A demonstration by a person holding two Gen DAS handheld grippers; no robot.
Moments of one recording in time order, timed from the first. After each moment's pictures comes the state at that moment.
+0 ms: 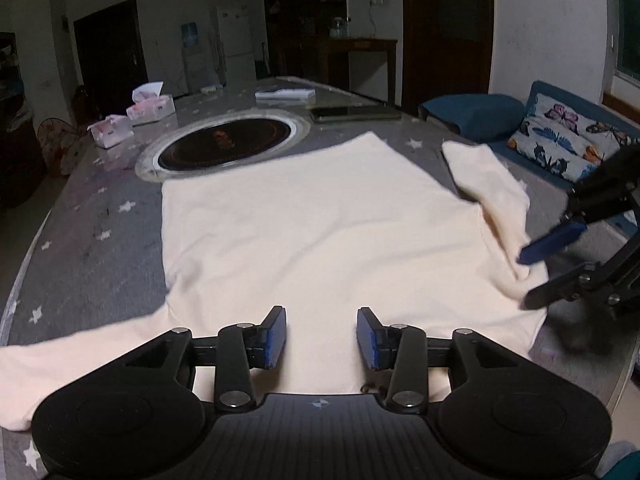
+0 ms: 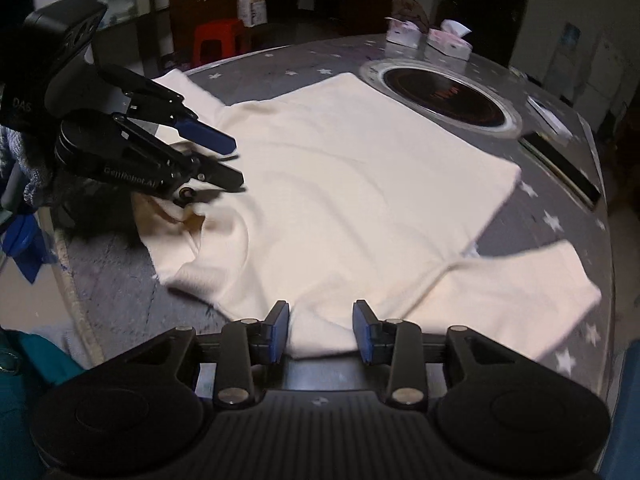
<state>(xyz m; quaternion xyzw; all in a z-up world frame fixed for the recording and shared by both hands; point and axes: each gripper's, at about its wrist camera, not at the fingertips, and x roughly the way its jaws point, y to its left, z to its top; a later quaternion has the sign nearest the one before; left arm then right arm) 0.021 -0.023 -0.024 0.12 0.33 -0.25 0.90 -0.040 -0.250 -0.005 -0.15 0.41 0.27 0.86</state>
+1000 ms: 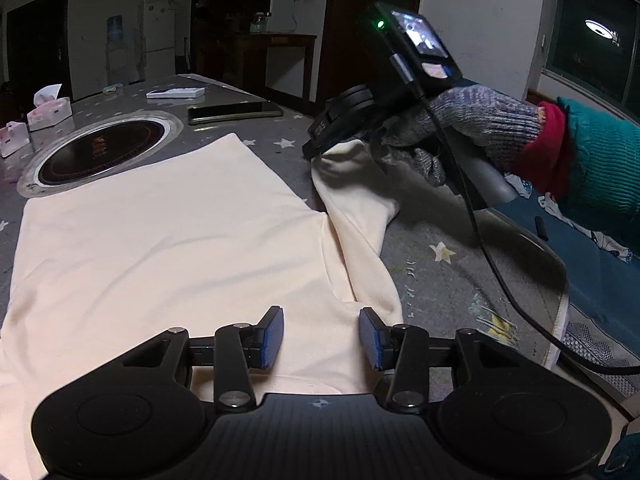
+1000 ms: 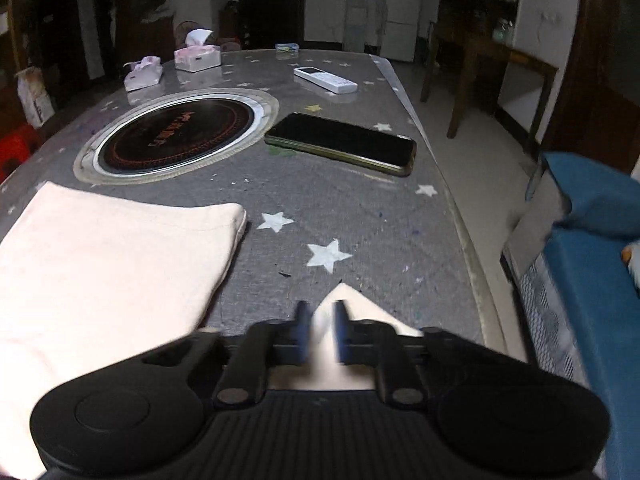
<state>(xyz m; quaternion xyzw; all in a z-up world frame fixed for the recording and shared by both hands) 0.001 -0.102 -0.033 0.09 0.35 -0.37 0.86 0.124 -0.346 -0.027 -0.01 0.40 0.00 0.92</state>
